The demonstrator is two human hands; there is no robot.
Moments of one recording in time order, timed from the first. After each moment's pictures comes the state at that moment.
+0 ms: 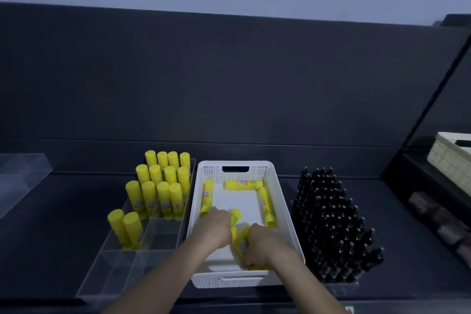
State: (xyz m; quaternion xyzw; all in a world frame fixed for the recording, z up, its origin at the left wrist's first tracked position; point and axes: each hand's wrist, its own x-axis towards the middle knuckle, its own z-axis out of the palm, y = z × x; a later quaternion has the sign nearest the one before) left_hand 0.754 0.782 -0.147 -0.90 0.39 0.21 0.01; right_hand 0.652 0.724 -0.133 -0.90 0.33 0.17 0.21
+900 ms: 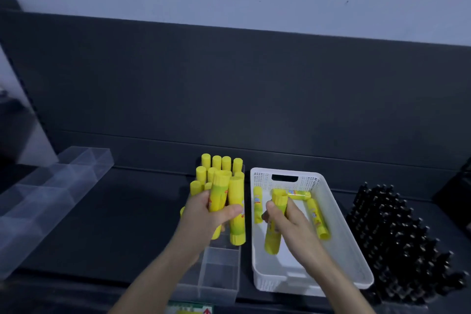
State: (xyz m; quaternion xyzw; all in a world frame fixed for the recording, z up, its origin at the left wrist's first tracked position) left_hand 0.789 0.929 -0.073 -0.68 0.24 0.23 -0.65; right_hand 0.681 0.798 -0.083 -0.78 0.21 -0.20 0.56
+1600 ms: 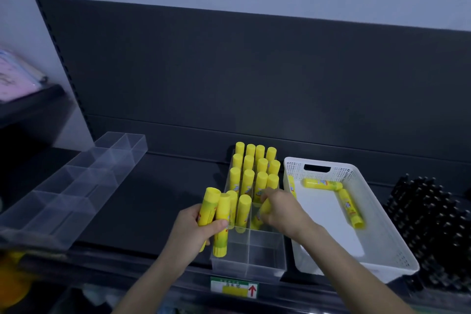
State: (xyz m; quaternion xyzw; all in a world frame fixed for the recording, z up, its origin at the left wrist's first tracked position) left_hand 0.827 1.021 -0.113 -0.76 0.21 0.22 -0.58; right_hand 0.761 0.833 -0.112 -0.96 0.22 -0.02 0.18
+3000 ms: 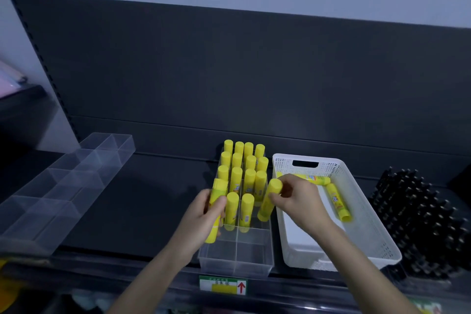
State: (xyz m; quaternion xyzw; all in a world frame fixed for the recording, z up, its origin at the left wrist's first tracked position) left_hand 0.821 0.989 -0.114 -0.70 0.24 0.27 -0.62; right_hand 0.724 0.816 -0.087 -0.89 0.25 -0.20 0.31
